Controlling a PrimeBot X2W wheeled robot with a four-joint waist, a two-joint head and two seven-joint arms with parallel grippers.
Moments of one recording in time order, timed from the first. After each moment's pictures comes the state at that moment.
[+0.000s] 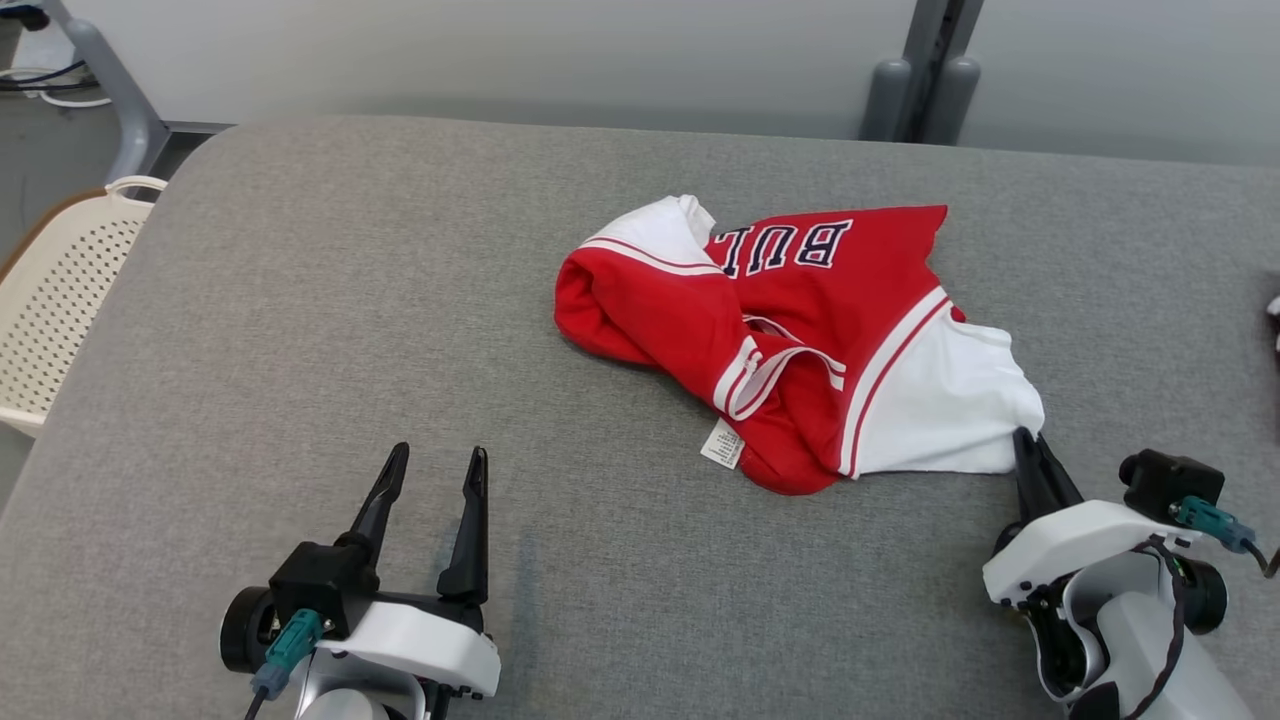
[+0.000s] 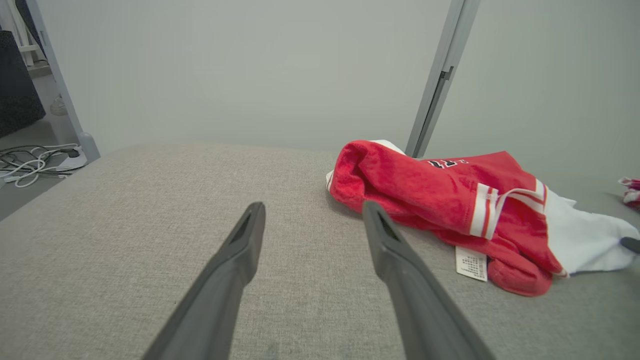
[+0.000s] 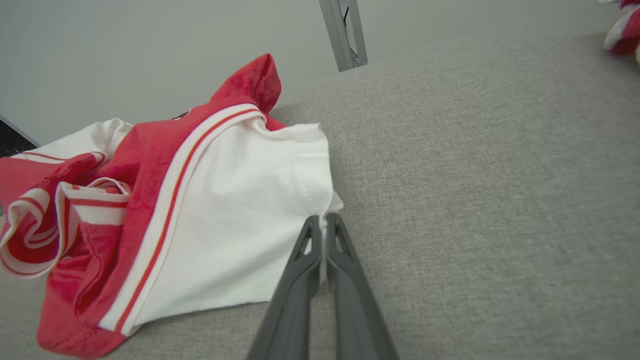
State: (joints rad) left arm -0.11 0.05 -0.22 0.25 -0.27 0.04 -0.26; right arm -0.44 -0.05 0.02 0.86 0.39 0.13 -0.26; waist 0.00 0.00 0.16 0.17
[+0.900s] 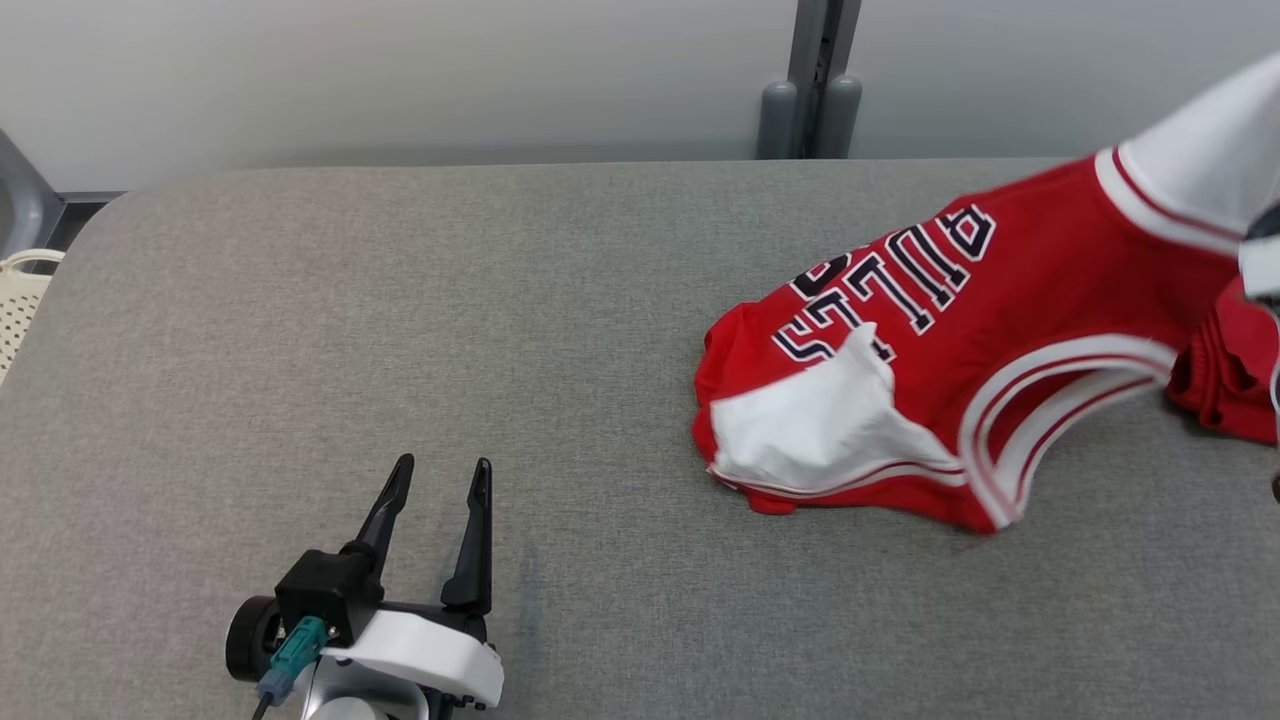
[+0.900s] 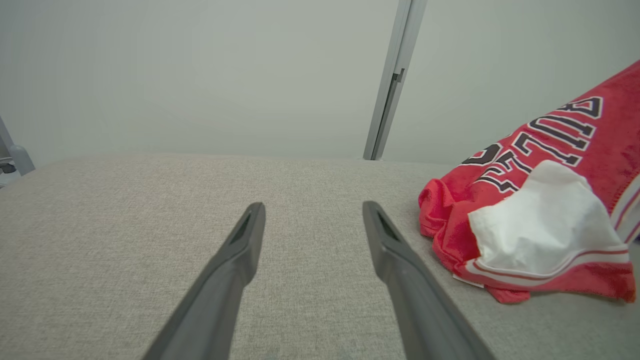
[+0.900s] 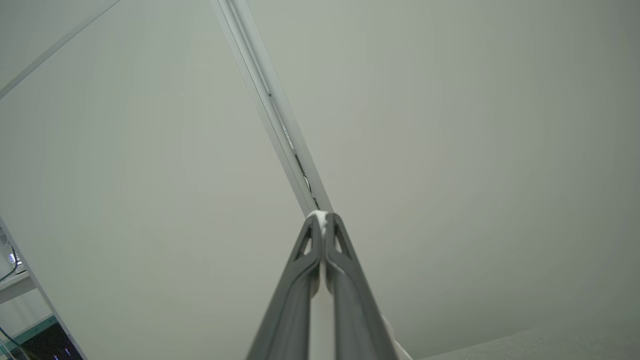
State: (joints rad) left arm -0.10 0.05 -0.22 0.26 -0.27 0.04 -0.26; right arm -0.67 -0.31 0.00 0.42 0.71 0.13 -0.17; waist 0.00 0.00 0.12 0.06
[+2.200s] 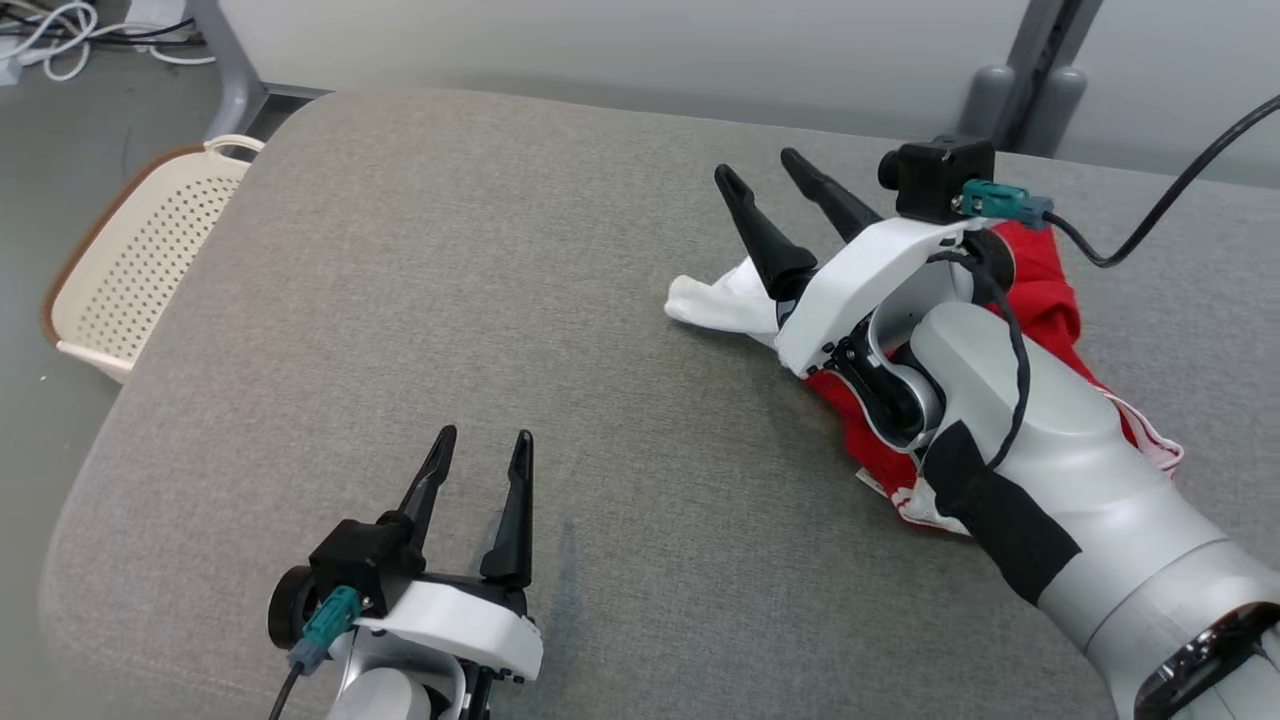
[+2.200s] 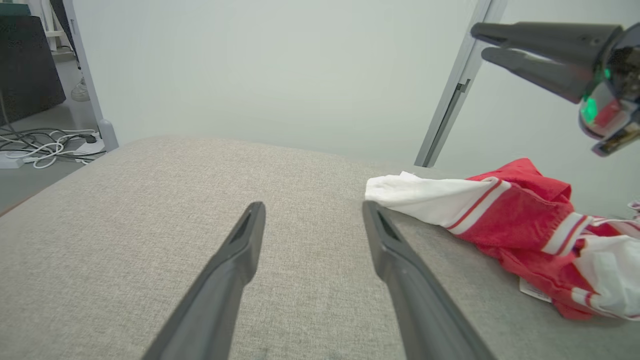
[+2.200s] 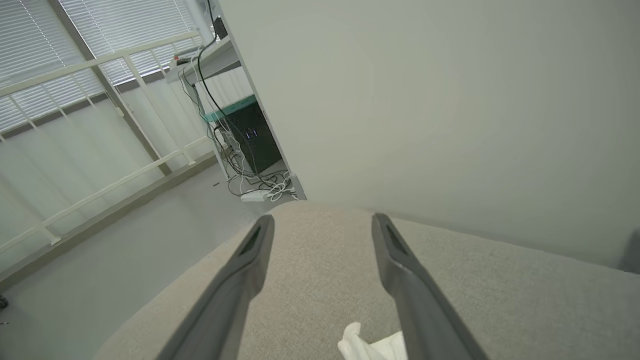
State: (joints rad) left arm -0.16 0.05 -0.33 0.27 -0.37 0.08 -0.26; right arm -1.01 -0.05 0.85 0.92 0.95 0.13 -0.23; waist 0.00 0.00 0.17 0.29
